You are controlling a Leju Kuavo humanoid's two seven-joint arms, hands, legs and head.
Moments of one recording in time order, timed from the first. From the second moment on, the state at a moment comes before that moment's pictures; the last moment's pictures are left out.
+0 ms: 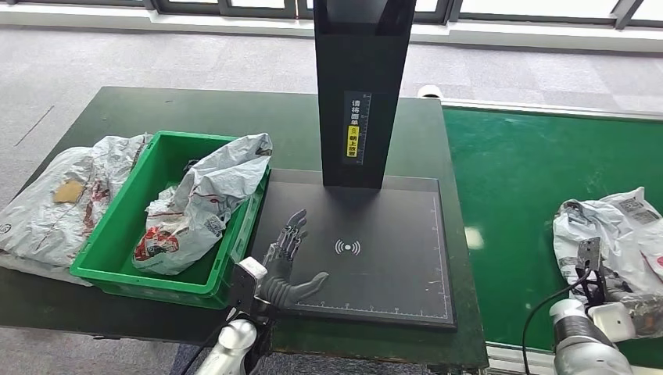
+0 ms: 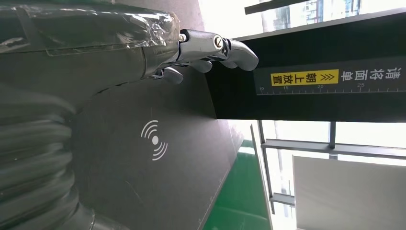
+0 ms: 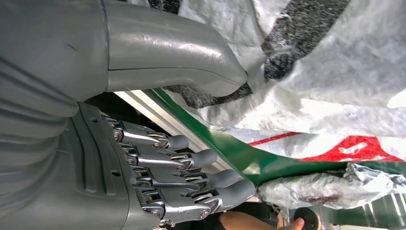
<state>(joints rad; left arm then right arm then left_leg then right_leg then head) -0.17 -0.30 -0.23 -0.88 -0.10 -0.05 -0.70 -0.59 -0.17 -0.85 -0.30 1.56 -0.67 0.31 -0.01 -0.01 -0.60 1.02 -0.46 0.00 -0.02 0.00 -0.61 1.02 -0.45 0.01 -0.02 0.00</state>
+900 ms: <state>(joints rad) -0.17 -0.30 -0.23 -0.89 -0.12 -0.03 -0.70 -0.63 -0.17 -0.74 -0.29 1.55 -0.19 0.29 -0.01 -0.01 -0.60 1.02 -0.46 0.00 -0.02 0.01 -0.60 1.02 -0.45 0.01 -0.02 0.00</state>
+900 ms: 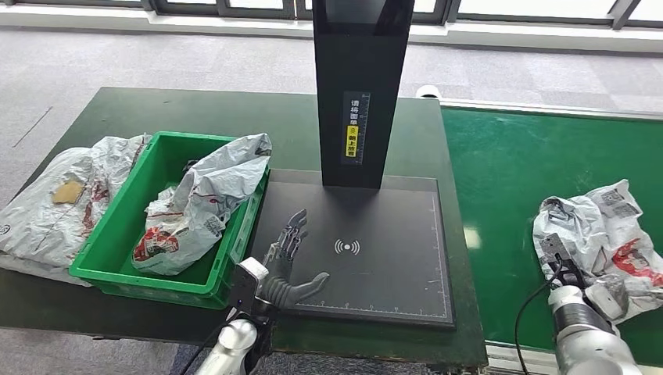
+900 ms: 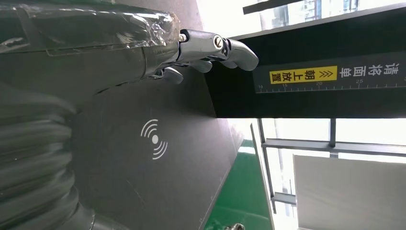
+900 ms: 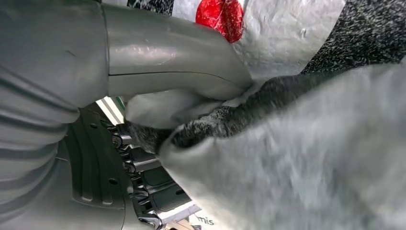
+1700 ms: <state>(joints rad) -0.16 -0.30 -0.20 -0.89 -0.13 0.03 -0.70 -0.63 0.11 -0.72 -0.39 1.14 -0.59 -0.65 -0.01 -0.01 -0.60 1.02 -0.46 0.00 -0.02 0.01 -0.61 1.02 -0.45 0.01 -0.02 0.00</state>
